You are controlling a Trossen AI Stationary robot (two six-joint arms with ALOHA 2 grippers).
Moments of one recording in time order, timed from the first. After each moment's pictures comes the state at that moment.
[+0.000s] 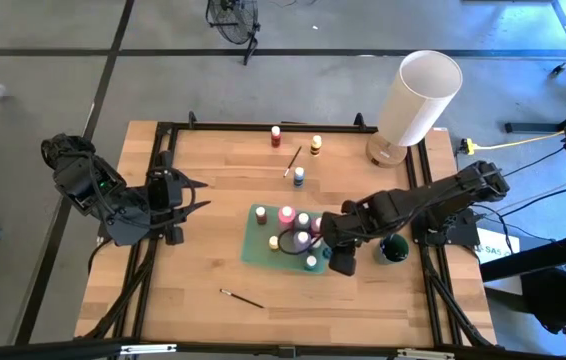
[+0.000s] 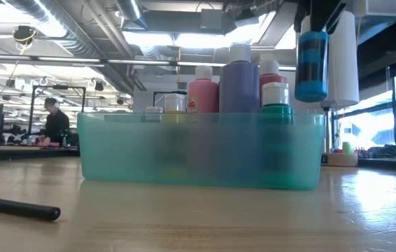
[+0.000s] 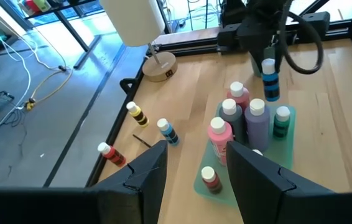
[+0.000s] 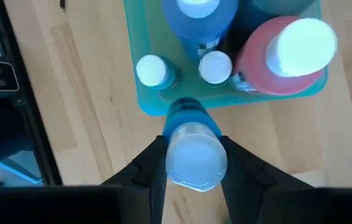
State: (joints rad) left arm -0.68 1.26 1.77 -1.40 -0.89 -0.46; right arm 0.34 1.60 1.45 -1.11 0.00 0.63
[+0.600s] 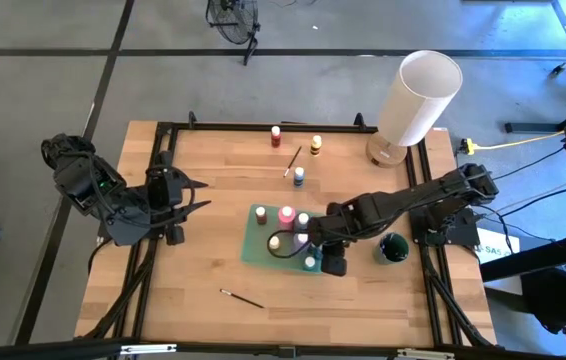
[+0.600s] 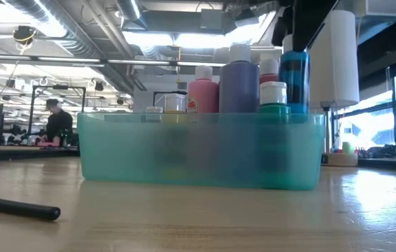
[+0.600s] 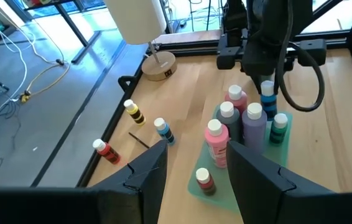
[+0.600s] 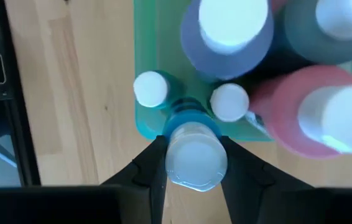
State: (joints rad) left arm -0.68 1.26 1.77 -1.39 -0.89 -0.51; right arm 0.30 1.69 1.45 -1.03 -0.03 0.47
